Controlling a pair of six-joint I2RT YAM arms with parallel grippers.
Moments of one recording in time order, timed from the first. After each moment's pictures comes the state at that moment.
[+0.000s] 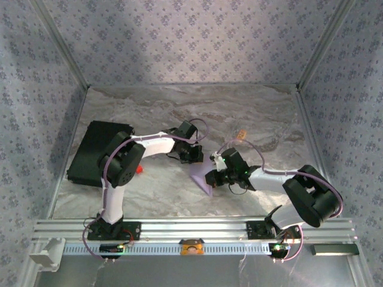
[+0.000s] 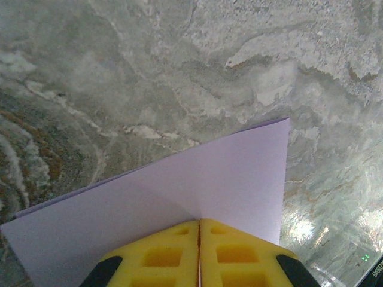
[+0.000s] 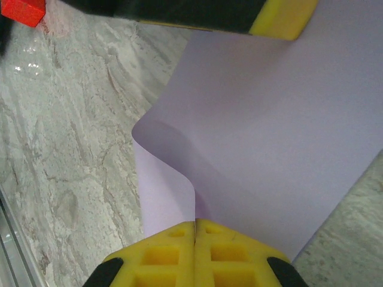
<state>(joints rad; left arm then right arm) -0.72 2.02 1.26 -0.38 0.45 -0.66 0.66 1.43 0.46 0.12 -0.44 0.43</state>
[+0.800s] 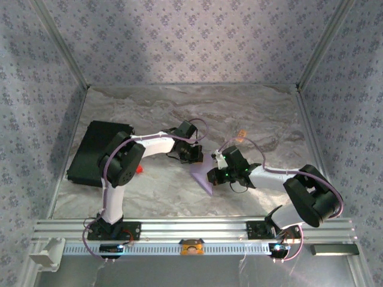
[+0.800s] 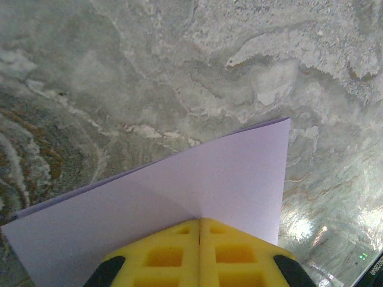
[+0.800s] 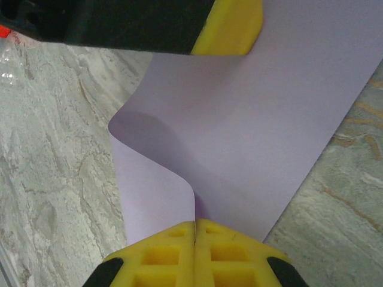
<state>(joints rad) -0.71 2.02 1.26 -0.39 0.46 -0.66 0.64 1.43 0.49 0.05 -0.40 0.42</state>
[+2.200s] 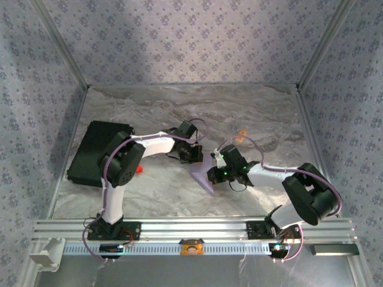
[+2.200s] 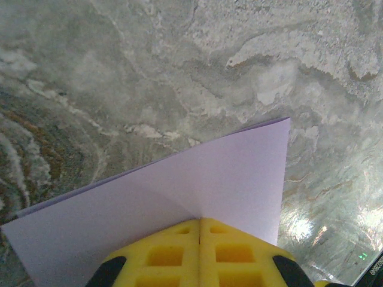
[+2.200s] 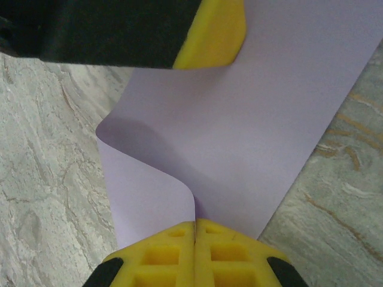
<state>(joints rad) -0.71 2.02 1.26 -0.39 0.46 -0.66 0.64 1.45 0.54 0.00 -0.35 0.41</state>
